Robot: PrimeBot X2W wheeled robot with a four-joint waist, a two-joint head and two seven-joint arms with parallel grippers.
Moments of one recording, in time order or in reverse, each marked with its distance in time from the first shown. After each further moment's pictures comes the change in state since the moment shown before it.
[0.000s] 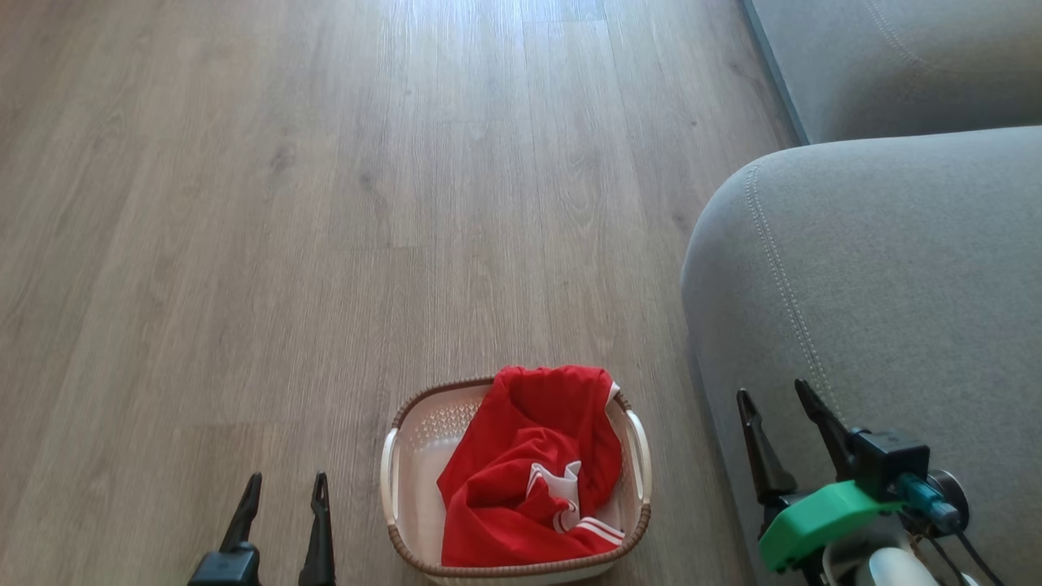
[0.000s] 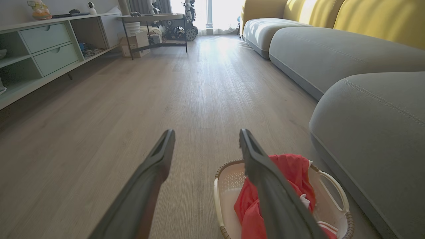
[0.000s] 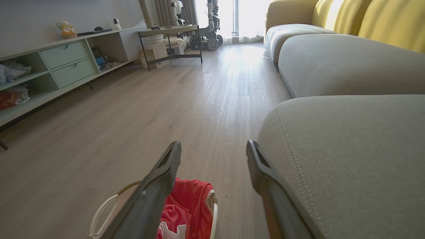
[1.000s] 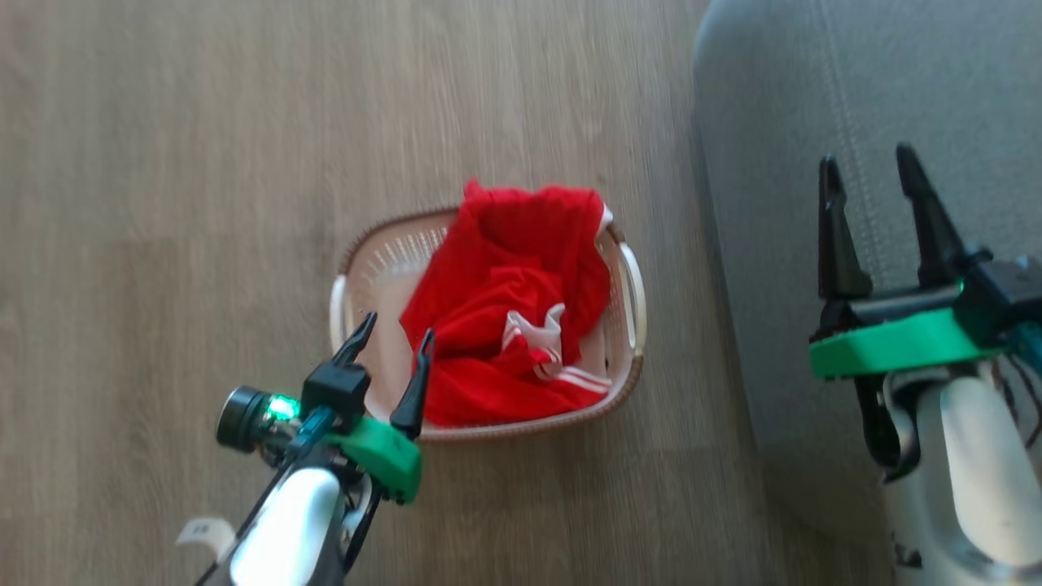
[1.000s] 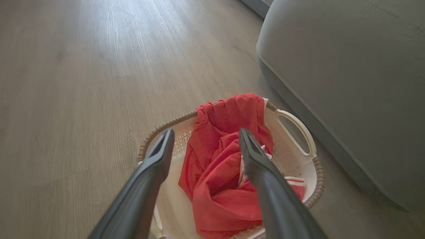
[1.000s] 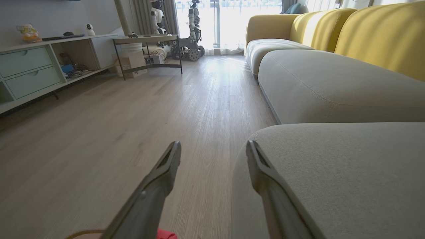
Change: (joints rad) left arm -0.476 -0.015 -0.221 0.332 0.014 -0.099 0.025; right arm -0.254 0.001 -0.109 -0.229 -0.044 0.000 -0.004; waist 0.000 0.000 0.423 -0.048
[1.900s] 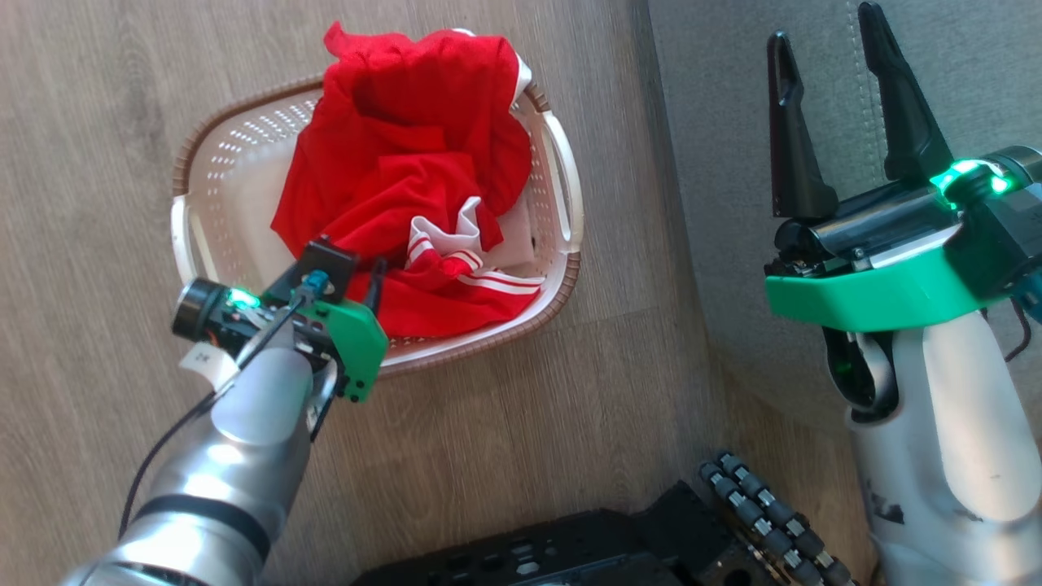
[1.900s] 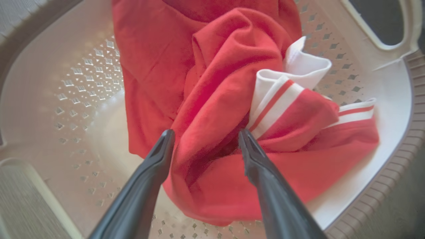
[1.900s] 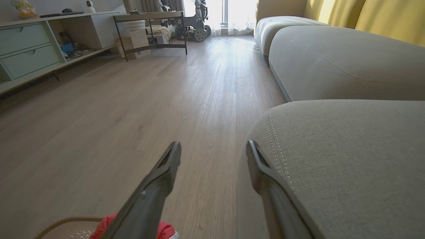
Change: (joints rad) left arm -0.458 0.004 -0.139 0.564 0.017 0.017 0.092; right arm -0.164 -0.001 0.154 -0.156 0.047 0.000 -0.003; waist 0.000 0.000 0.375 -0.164
